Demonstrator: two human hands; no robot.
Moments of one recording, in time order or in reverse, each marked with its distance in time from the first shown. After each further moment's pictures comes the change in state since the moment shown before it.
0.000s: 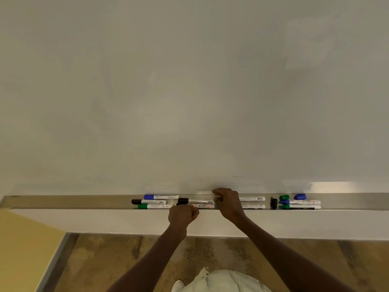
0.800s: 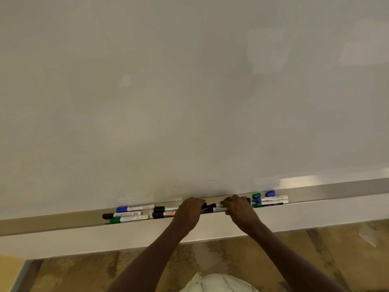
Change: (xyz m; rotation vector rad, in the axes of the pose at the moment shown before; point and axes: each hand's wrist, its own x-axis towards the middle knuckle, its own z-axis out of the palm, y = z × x) left_hand 0.015 -0.013 0.073 1.358 -0.358 1.028; right_hand -0.022 0.091 -0.064 -0.701 -0.087 -0.233
